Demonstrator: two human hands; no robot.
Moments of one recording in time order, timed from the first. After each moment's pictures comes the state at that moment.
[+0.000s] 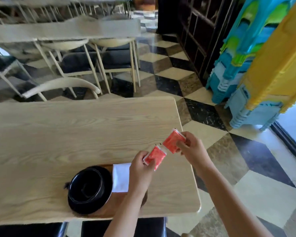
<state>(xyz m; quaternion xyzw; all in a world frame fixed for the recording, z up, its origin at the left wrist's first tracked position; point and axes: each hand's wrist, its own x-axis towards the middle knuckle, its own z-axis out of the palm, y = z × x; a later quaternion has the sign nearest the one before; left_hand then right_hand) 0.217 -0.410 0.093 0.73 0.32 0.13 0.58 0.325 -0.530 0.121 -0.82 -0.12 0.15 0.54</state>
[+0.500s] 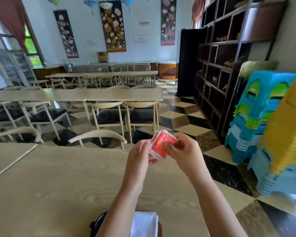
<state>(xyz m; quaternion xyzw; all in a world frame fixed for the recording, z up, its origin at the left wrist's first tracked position) 0.202 -0.374 0.310 0.65 0.16 0.31 0.67 0.280 -0.476 0.321 -0.75 -0.32 -0.04 0.58</state>
